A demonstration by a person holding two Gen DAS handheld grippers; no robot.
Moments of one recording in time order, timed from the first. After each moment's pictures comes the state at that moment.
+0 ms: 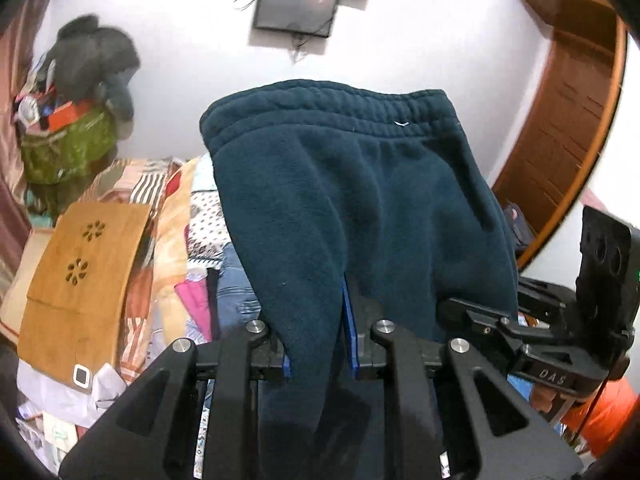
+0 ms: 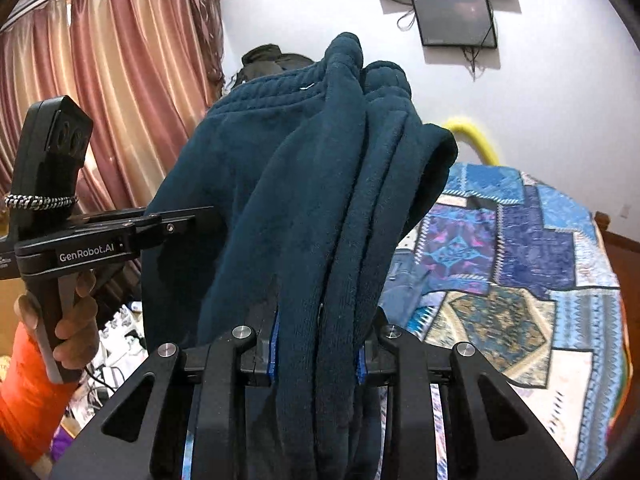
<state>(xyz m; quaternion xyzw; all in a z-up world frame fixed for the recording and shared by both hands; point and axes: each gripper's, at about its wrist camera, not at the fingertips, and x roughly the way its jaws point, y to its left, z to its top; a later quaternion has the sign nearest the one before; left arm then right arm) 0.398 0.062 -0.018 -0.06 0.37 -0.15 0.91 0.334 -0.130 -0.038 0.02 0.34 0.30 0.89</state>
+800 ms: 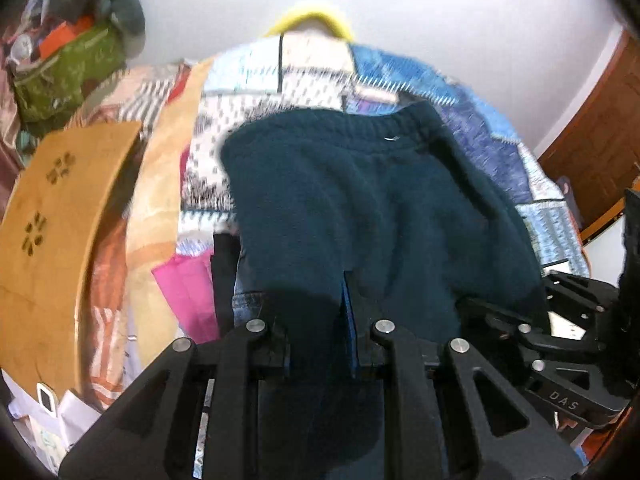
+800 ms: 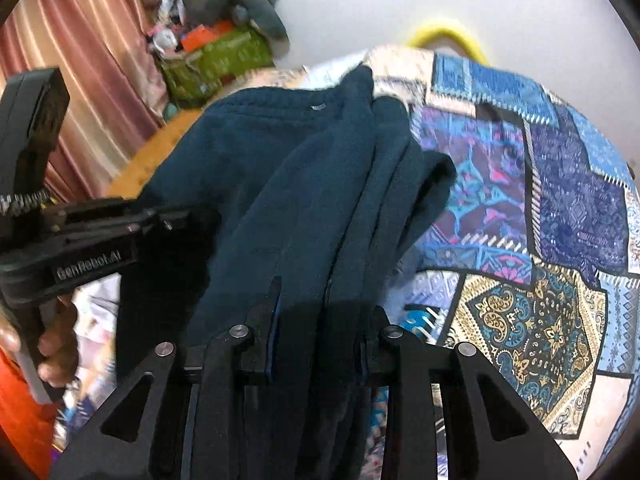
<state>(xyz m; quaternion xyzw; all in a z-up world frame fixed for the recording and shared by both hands) 0.565 0.076 -0.211 -0.06 0.51 -0.09 0.85 0.476 -0.102 -0.177 -0.03 0.49 0.23 0.84</state>
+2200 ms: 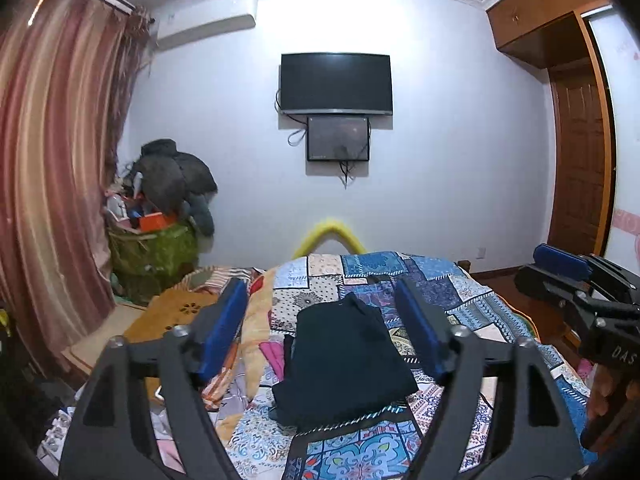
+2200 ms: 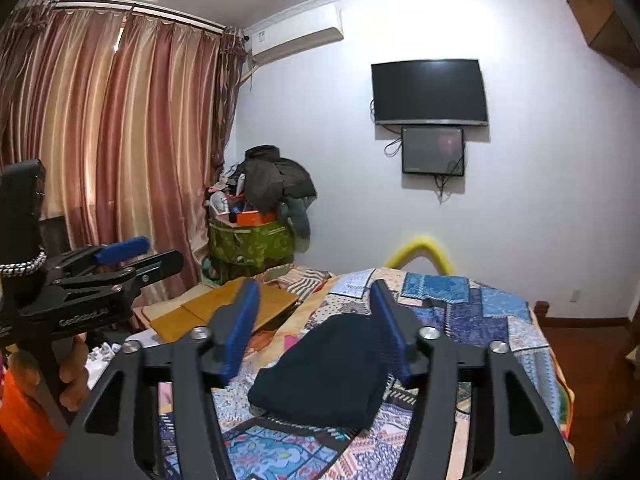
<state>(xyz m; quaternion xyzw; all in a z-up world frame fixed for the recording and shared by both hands) 0.143 0.041 0.050 0.00 0.13 -0.02 0.99 0.124 -0.147 0.064 -0.02 0.12 0.22 0.97</state>
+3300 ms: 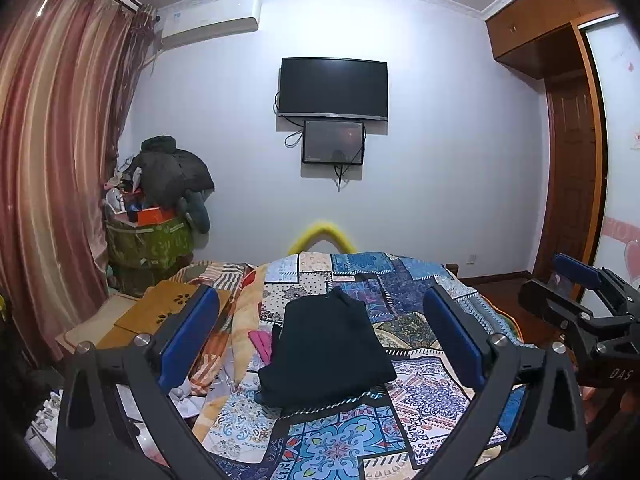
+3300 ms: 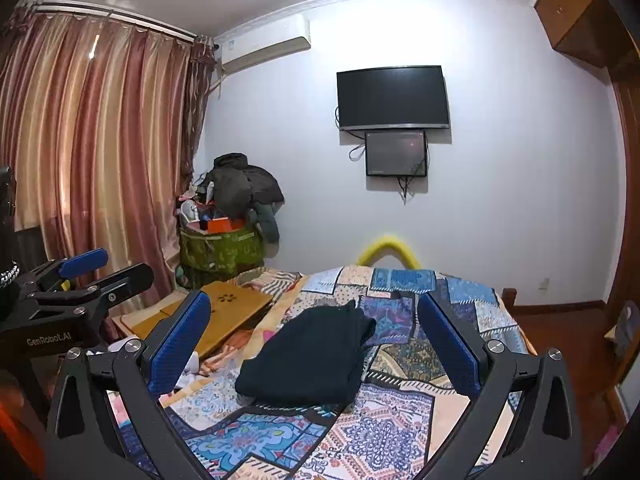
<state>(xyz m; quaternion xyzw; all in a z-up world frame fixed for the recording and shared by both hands) 0.106 0.030 0.044 -0.01 0.12 -0.03 0.99 0.095 -0.162 0.055 0.00 0.12 0.16 0.98</state>
